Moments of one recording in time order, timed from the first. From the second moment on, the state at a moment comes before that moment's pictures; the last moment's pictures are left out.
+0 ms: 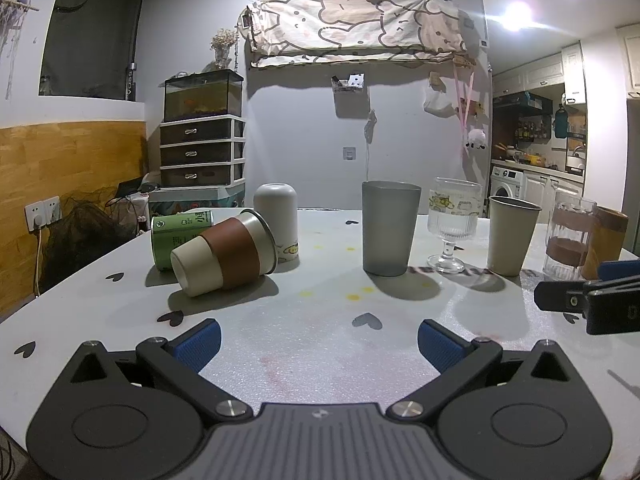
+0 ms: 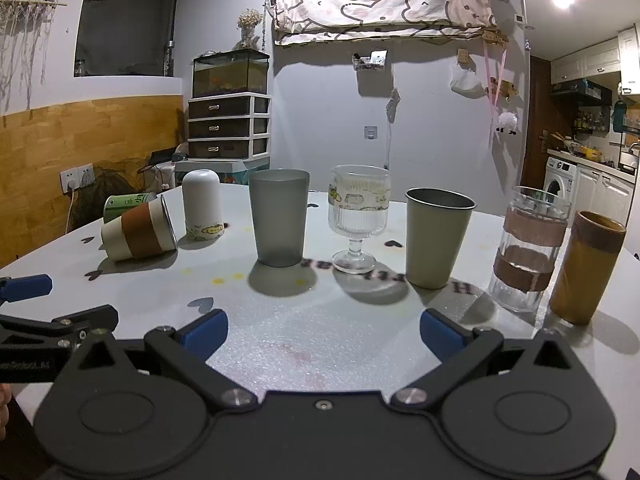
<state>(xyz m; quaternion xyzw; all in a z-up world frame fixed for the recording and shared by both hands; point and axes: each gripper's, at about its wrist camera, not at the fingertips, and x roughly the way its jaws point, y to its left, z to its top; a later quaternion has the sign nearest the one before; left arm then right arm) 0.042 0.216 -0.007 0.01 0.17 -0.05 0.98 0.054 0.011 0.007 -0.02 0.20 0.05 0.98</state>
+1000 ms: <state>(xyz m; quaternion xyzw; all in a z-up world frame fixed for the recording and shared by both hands) 0.042 0.217 0.000 0.01 0.16 -0.05 0.99 0.053 0.005 0.004 -0.02 0.20 0.05 0.98</state>
